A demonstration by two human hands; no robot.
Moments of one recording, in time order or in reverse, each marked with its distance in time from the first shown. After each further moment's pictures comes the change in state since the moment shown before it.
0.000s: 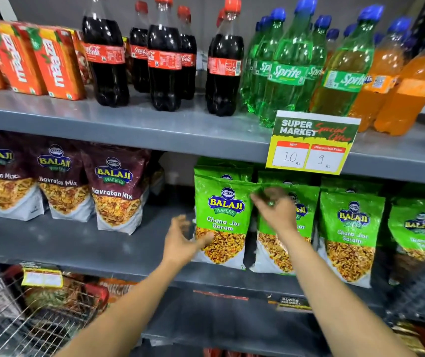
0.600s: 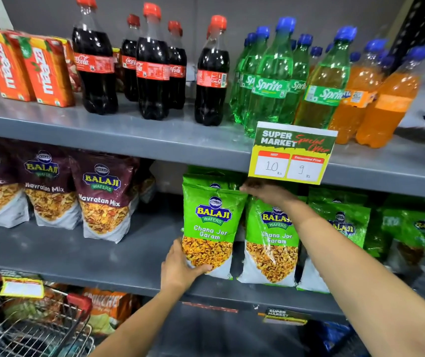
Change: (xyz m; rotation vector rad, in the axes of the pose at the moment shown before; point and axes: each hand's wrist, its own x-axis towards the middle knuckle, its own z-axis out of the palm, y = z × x) left_hand -0.014 -0.026 0.032 0.378 0.008 0.007; right_hand 0.071 -0.033 -0.035 -0.426 -0.579 0.008
